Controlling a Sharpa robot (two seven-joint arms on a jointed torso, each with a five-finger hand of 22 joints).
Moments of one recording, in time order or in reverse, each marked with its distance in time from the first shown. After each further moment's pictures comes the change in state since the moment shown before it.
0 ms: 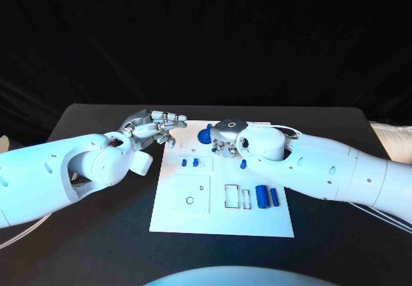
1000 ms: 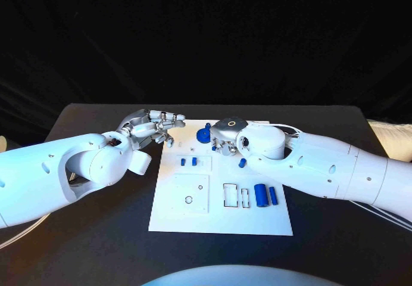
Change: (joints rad) left arm 0.000 -0.001 0.000 0.001 0.000 -0.005 -0.004; left_hand 0.000 0.000 0.000 0.000 0.000 0.000 0.000 0.000 -0.001 -0.003 0.003 0.000 0.000 0.000 0.000 0.000 -0.001 0.000 0.000 0.000 0.000 0.000; right arm 0.000 -0.009 -0.001 0.000 -0.014 -0.006 0.013; right_hand 0.020 0.016 -0.041 -0.064 0.001 -0.007 -0.025 0.002 -0.004 -0.109 -0.031 0.686 0.683 0.000 -0.028 0.026 0.000 0.000 -0.002 -0.031 0.047 0.000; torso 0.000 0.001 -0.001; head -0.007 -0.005
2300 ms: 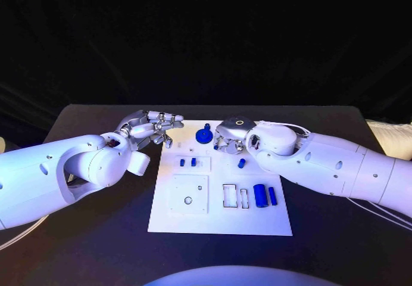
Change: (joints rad) left arm 0.000 -0.001 0.000 0.000 0.000 -0.007 -0.003; left_hand 0.000 0.000 0.000 0.000 0.000 -0.007 0.000 0.000 -0.001 0.000 0.000 0.005 -0.001 0.000 0.000 0.000 0.000 0.000 0.000 0.000 0.000 0.000; right arm -0.003 -0.038 -0.005 -0.060 0.079 -0.106 0.164; right_hand -0.008 0.039 -0.018 -0.025 -0.008 -0.010 -0.019 -0.001 0.005 0.120 0.013 0.491 0.380 0.001 -0.016 0.025 0.000 0.000 0.003 -0.010 0.000 0.000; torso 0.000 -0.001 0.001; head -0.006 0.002
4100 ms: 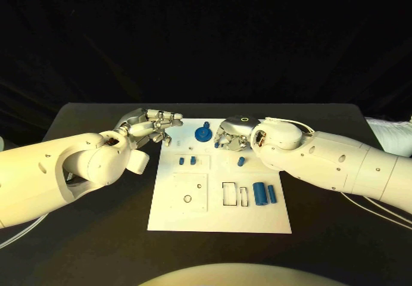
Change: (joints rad) left arm 0.000 0.000 0.000 -0.001 0.000 -0.003 -0.002; left_hand 0.000 0.000 0.000 0.000 0.000 0.000 0.000 0.000 0.000 -0.003 0.003 0.000 -0.001 0.000 0.000 0.000 0.000 0.000 0.000 0.000 0.000 0.000; right arm -0.003 -0.010 0.003 -0.037 0.098 -0.018 0.058; right_hand -0.014 -0.010 -0.019 0.005 0.006 -0.066 0.005 -0.007 -0.008 -0.006 -0.019 -0.011 0.000 0.000 -0.007 0.016 -0.001 0.000 -0.004 -0.003 0.000 0.000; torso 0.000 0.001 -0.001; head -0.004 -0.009
